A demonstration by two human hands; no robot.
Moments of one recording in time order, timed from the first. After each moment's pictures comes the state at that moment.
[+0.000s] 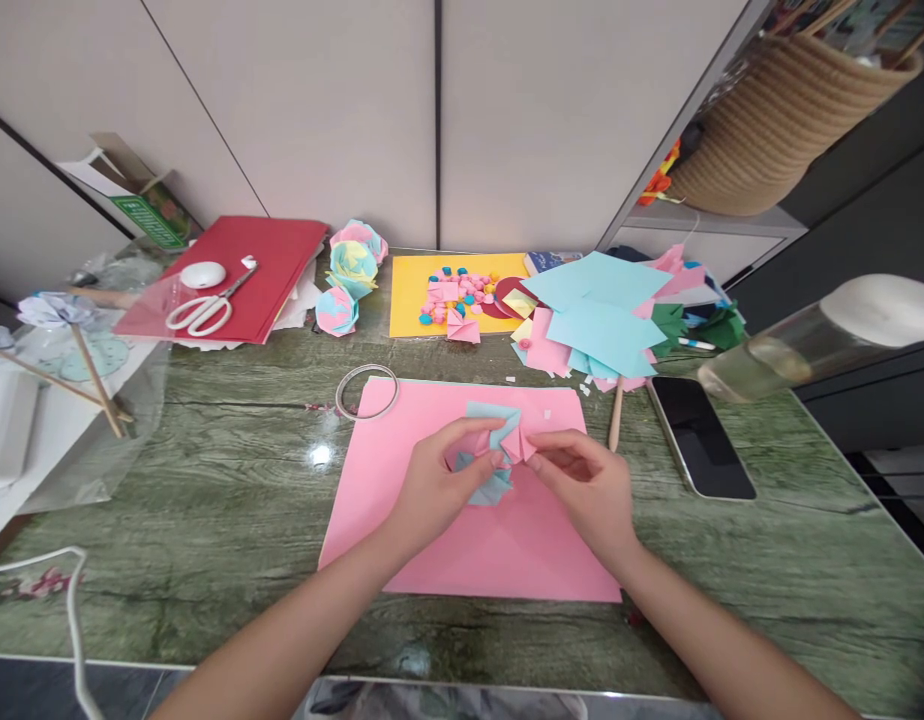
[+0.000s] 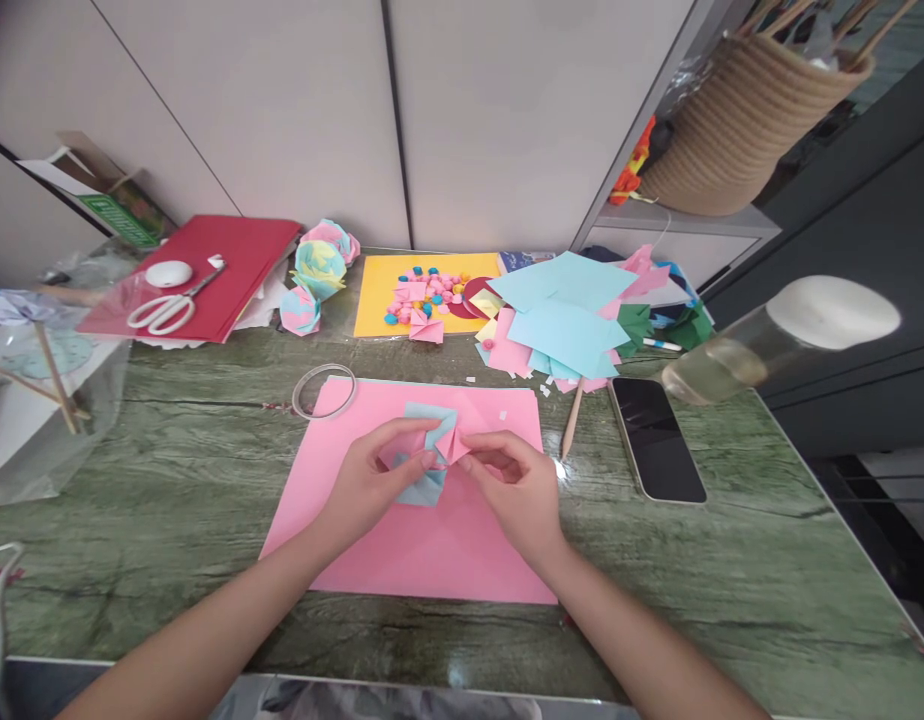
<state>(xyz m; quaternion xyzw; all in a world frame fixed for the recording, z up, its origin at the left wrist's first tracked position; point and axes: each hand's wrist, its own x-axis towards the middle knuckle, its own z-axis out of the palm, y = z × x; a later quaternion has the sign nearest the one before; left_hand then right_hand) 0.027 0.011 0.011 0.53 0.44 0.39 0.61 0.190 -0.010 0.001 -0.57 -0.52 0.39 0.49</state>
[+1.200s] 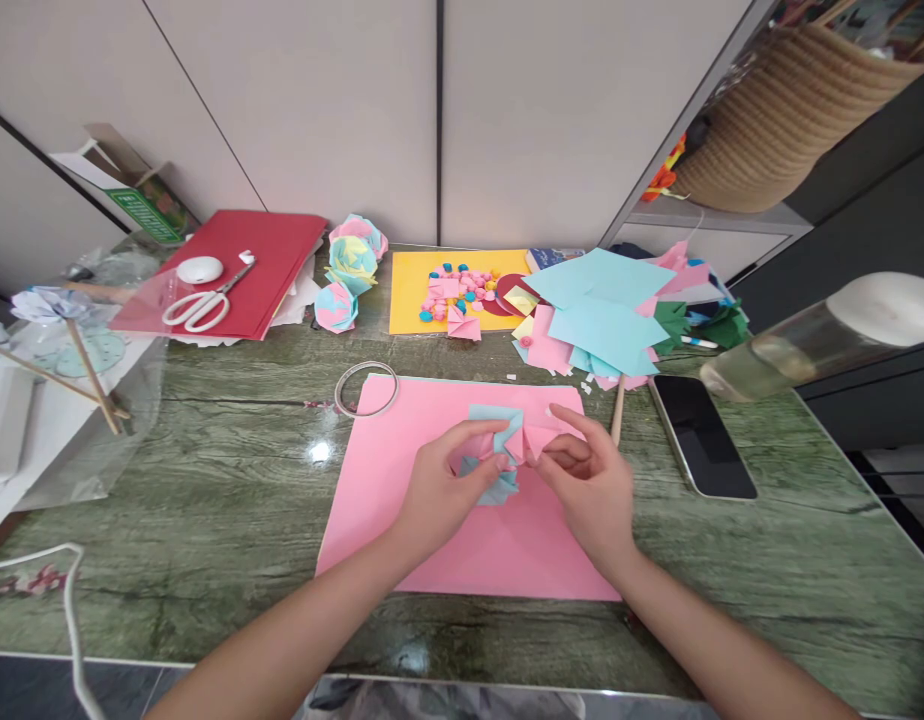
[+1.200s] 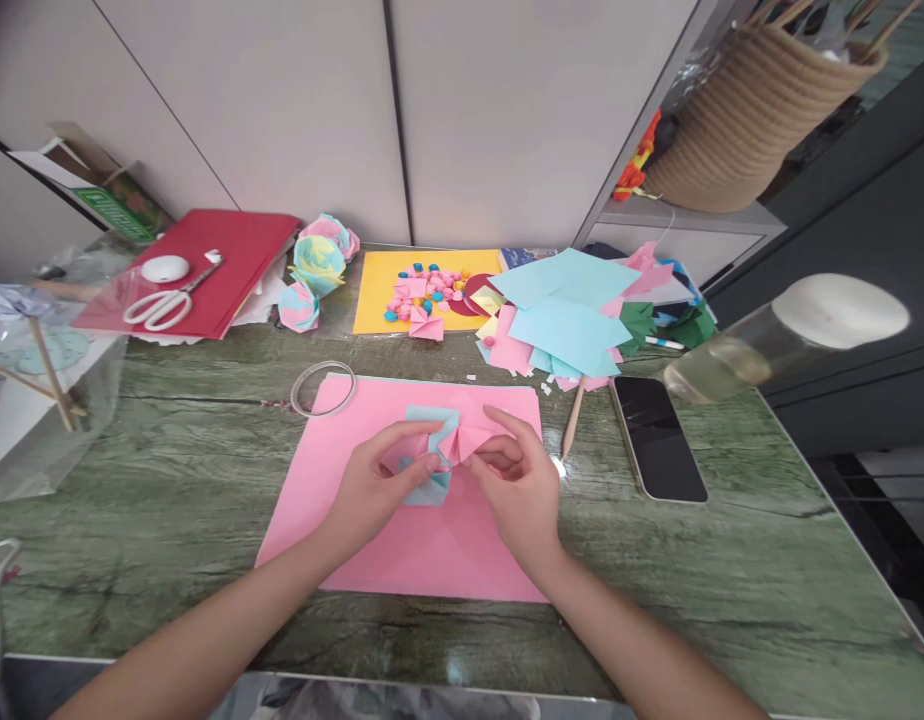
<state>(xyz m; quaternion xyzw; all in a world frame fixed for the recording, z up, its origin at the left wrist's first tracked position) 0.033 0.005 0.009 0.51 0.46 0.39 0.61 0.183 -0.012 -0.002 -0.59 -0.46 0.40 0.53</state>
